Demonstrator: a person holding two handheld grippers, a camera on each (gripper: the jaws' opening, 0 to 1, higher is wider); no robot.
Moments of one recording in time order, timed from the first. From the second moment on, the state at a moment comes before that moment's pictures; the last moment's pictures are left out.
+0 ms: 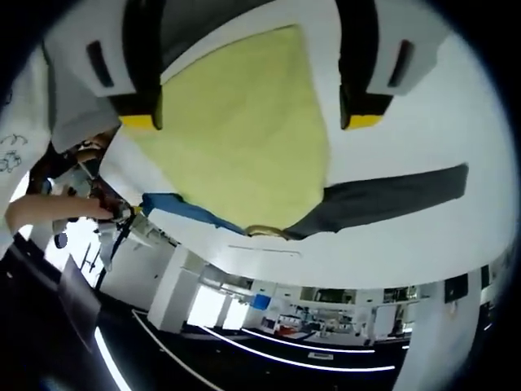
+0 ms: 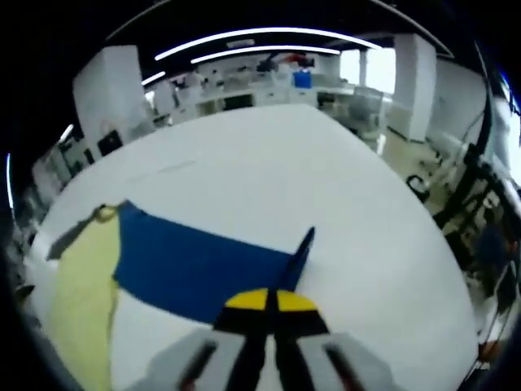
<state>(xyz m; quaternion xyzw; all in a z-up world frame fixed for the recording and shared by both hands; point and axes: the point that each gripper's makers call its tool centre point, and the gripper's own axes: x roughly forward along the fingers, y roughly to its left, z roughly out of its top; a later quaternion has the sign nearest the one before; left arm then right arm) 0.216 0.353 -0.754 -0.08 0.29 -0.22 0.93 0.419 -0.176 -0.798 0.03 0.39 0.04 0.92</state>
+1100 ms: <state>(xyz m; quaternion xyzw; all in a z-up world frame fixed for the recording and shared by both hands) 0.203 0.352 -0.759 -0.04 0.30 -0.24 0.92 0.467 0.091 -0.735 0.08 0.33 0.28 0.90</state>
